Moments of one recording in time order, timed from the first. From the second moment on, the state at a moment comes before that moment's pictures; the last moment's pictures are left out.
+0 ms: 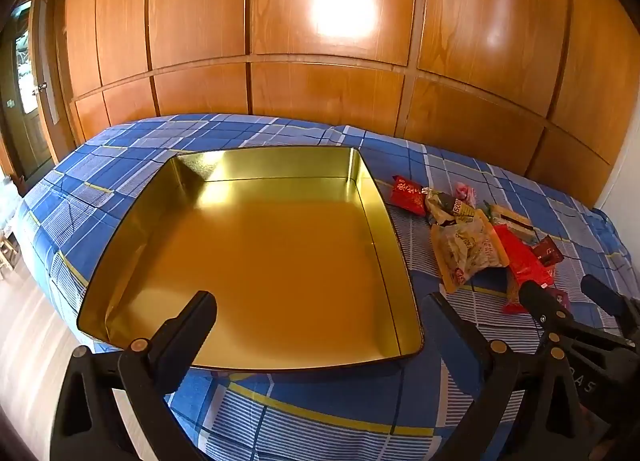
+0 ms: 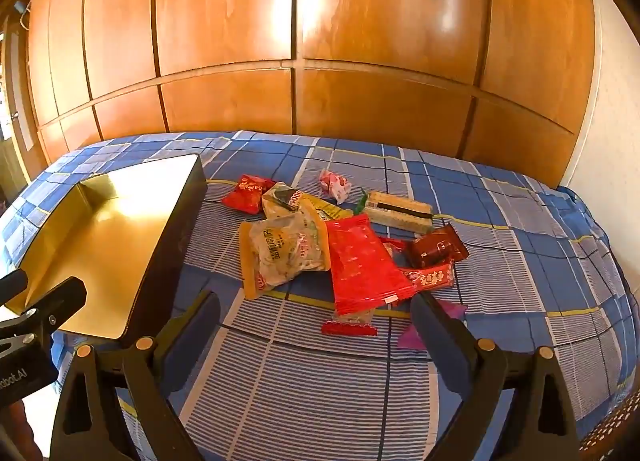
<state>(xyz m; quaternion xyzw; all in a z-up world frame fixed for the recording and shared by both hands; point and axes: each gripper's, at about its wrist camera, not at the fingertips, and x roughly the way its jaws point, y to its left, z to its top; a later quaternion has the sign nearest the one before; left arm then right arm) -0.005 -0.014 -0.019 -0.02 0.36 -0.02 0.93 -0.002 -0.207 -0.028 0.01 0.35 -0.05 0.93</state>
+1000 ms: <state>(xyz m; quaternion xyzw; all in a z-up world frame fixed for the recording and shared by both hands) -0.010 -0.016 -0.014 -0.03 0.36 -0.02 0.93 -0.003 -0.205 -0.023 0.01 0.36 -0.04 0.93</state>
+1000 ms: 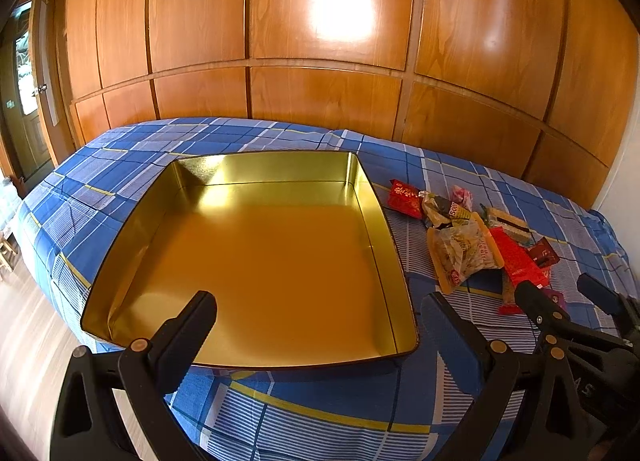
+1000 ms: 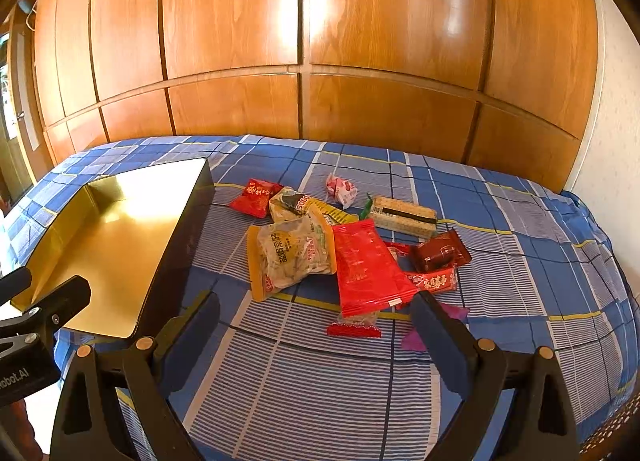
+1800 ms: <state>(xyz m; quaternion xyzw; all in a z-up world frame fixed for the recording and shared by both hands) -0.009 -0.028 -0.017 -0.01 0.36 -0.05 0.93 0.009 -0.227 -0.019 0.00 0.37 -0.01 0.93</state>
